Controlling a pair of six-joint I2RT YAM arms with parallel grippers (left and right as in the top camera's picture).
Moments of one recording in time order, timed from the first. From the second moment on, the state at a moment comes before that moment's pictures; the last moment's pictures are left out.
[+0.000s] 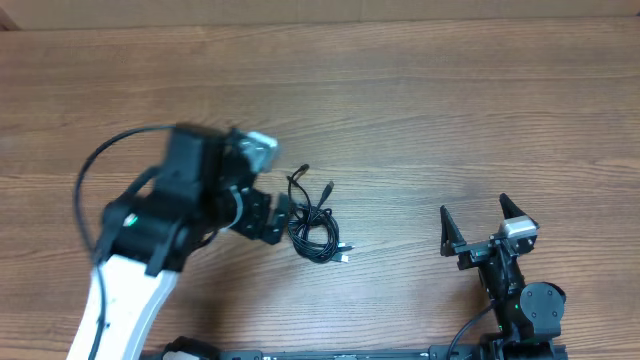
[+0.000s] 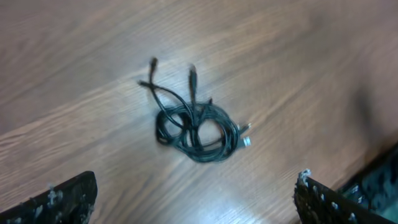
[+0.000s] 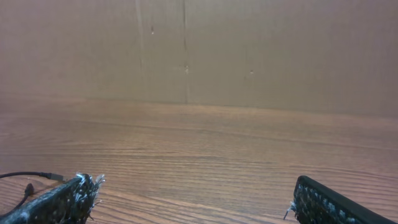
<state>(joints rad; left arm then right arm) -0.35 1.18 1.30 -1.14 0.24 0.04 0.05 0.01 0.02 -0.02 -0.15 0.02</state>
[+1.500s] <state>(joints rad) -0.49 1.82 1.32 -1.16 0.06 0.42 0.05 0.01 0.02 -0.02 -0.15 0.02</state>
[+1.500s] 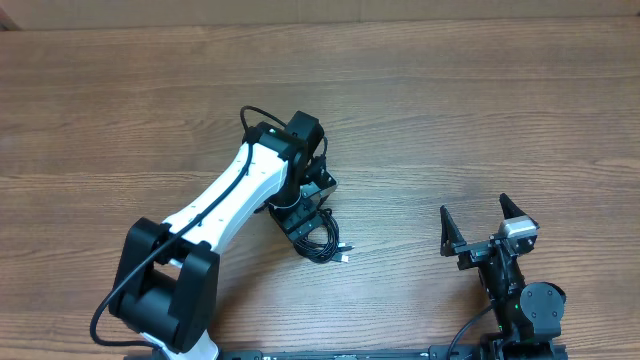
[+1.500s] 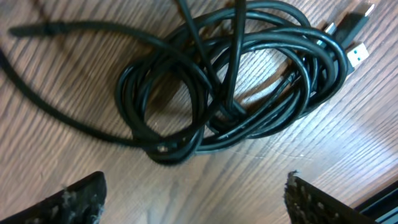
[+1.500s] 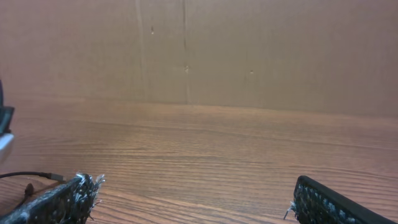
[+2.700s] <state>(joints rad) -0.49 1.84 1.29 -1.07 0.15 0.61 0.05 0.01 0.02 -0.02 -0.15 0.02</state>
